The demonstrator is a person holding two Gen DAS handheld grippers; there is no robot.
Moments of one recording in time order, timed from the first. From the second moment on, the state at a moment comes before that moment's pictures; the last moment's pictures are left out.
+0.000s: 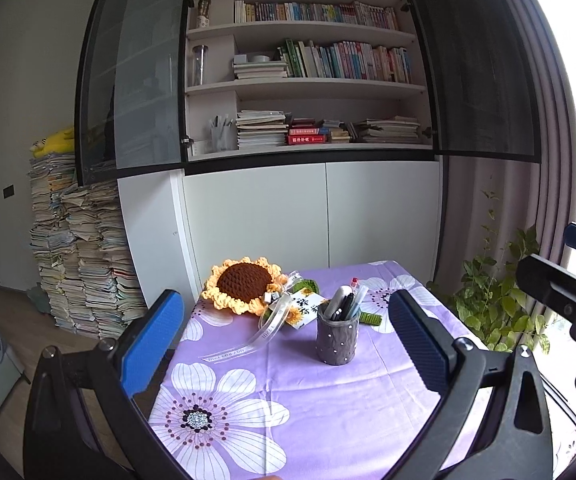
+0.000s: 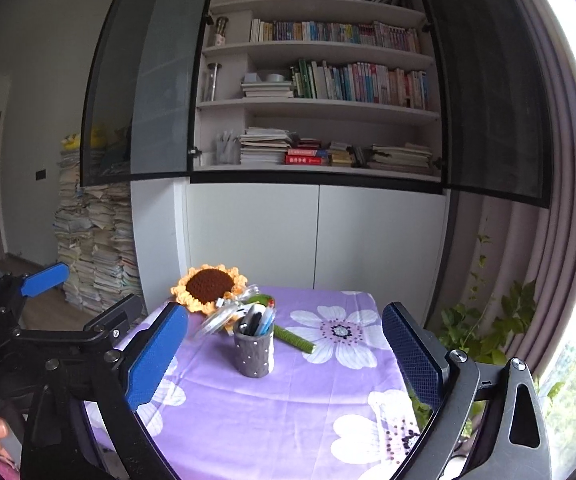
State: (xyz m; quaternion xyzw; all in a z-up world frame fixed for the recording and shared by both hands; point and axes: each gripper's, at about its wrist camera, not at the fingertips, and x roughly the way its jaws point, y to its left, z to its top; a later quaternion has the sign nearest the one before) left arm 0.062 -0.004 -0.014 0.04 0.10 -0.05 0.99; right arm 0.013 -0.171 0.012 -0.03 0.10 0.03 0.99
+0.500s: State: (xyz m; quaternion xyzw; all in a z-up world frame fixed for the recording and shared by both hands) left arm 0.026 0.009 -0.004 0.03 0.07 -0.04 1.00; right arm -0.015 -0.164 0.021 -0.02 0.09 0.04 1.00
